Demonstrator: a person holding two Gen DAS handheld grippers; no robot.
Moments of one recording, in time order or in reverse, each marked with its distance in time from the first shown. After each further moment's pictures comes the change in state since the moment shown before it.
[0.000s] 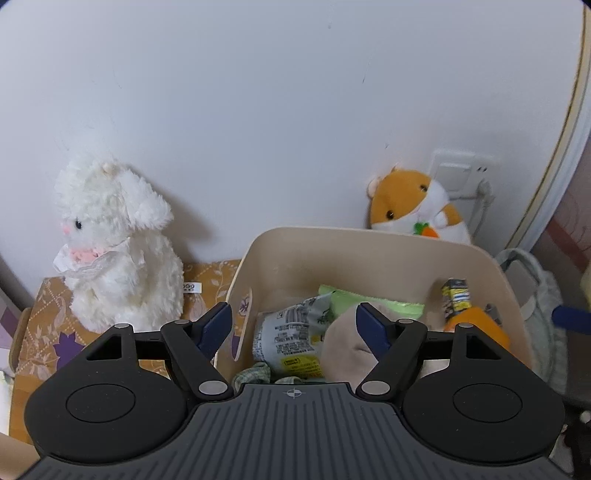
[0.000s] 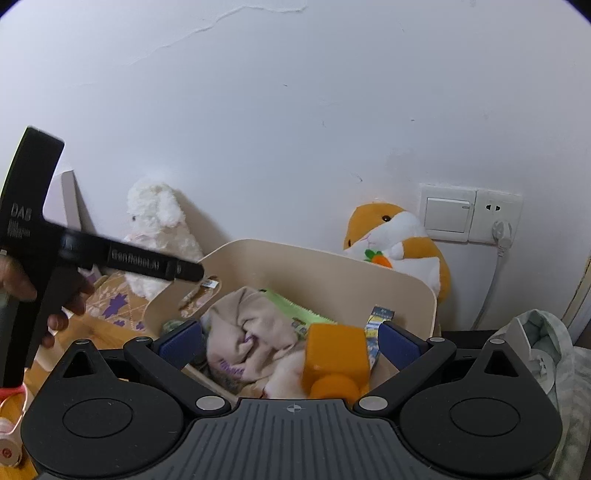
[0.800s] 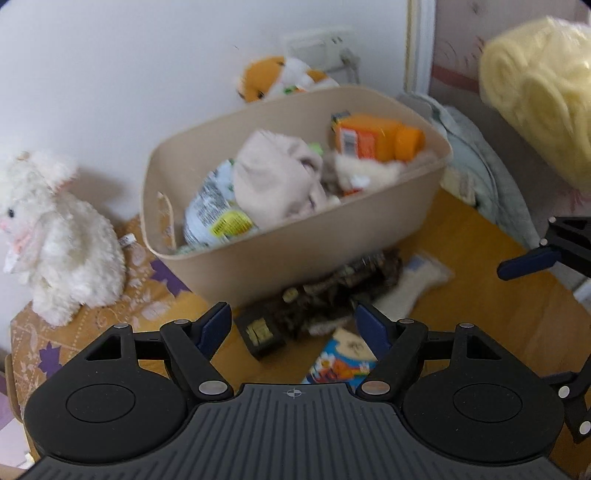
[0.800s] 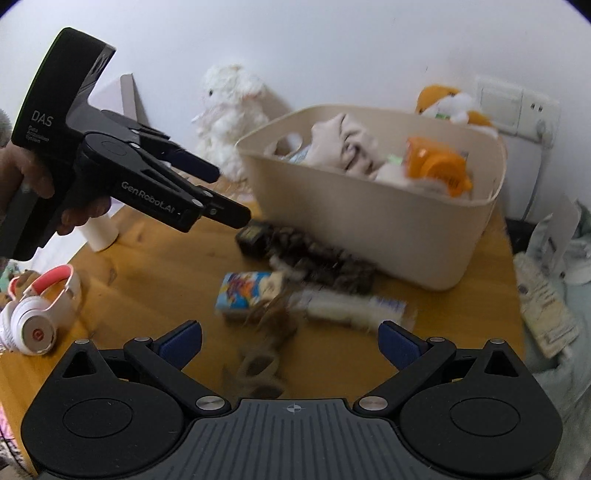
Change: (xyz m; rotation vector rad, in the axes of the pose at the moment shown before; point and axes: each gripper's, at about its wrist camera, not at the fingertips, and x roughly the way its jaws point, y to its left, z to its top) left arm -0.026 -0.013 -0.114 0.475 0.153 -0.207; right arm -0.030 0.069 -0.124 -0.033 0.227 0.109
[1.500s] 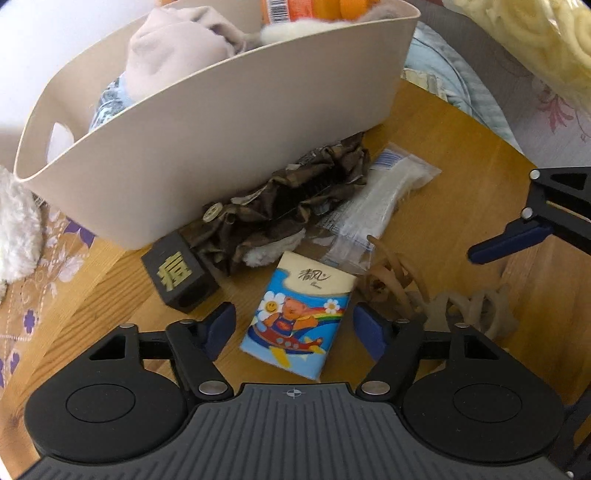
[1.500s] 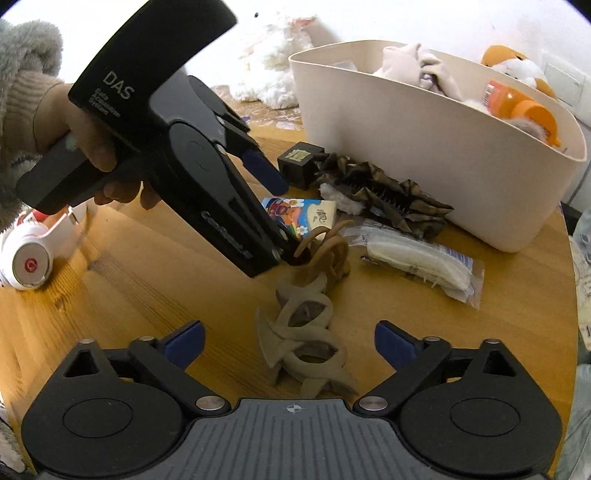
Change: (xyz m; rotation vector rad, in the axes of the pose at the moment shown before) left arm 0.076 -0.025 -0.033 0.111 0.185 -0.118; right arm 0.051 0.031 -0.022 -0.126 0.160 0.022
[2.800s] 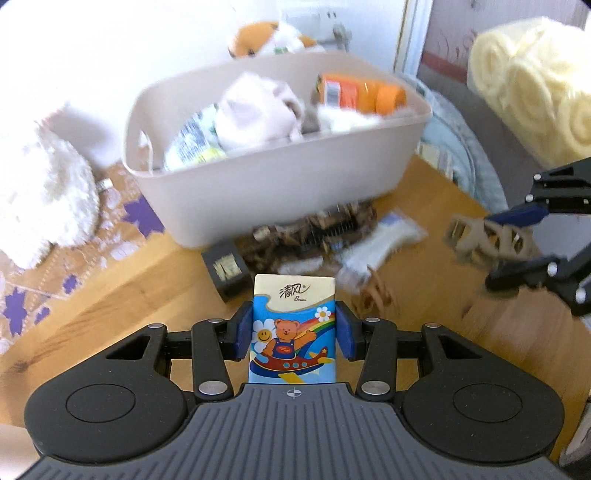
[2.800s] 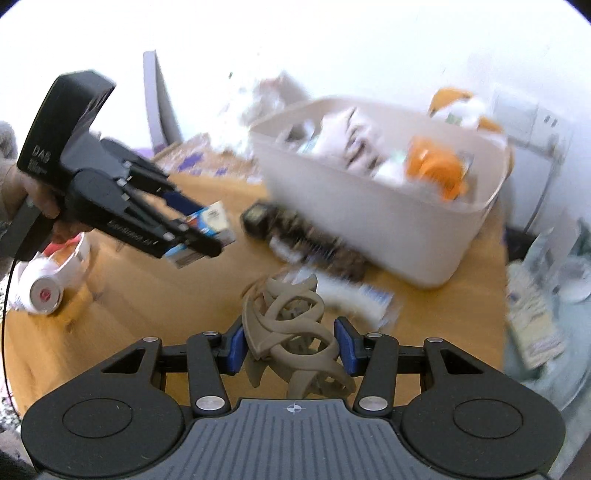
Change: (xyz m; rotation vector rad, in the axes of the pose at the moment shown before) left arm -0.080 0.016 -0.019 -0.202 -0.164 0.020; right arm -0.076 -0.052 0.012 0.026 -0.129 -0.024
